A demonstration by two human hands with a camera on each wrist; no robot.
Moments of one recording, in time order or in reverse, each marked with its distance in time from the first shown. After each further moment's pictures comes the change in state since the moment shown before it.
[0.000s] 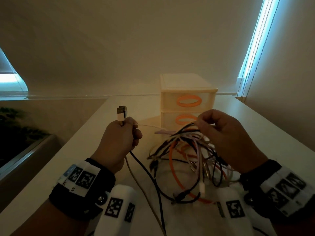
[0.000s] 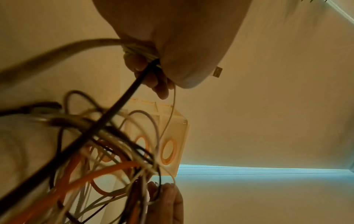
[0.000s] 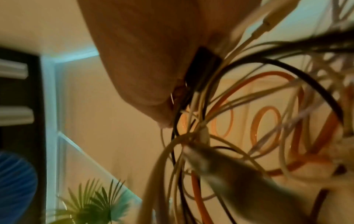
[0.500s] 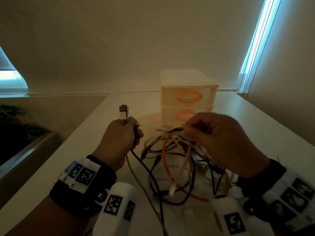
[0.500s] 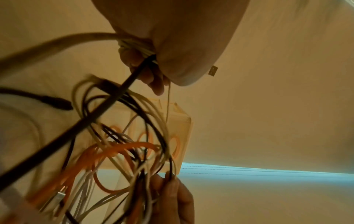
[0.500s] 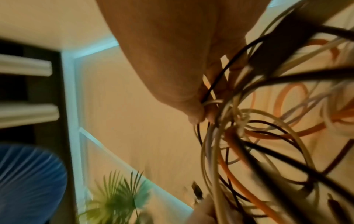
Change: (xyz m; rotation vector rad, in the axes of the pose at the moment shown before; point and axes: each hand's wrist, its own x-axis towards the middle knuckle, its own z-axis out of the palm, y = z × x) left_hand -0.002 -0.003 0.002 0.043 -0.027 -0.030; right_hand -0.010 -0.022 0.007 -0.184 -0.115 -0.040
